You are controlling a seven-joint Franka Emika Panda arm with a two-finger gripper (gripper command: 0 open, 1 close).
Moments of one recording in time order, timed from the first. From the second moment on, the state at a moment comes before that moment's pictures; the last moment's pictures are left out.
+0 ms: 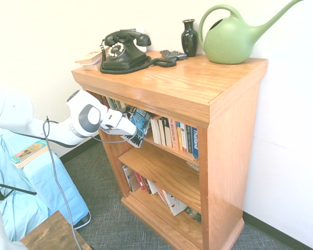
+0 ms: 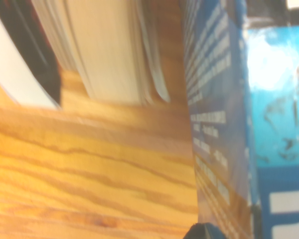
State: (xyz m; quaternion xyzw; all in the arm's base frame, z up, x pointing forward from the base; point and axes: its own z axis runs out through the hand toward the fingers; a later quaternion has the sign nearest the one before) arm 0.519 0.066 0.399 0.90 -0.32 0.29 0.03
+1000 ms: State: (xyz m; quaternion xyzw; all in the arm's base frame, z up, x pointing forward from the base) arm 0.554 0.087 0.401 0.89 -0.32 0.31 0.03
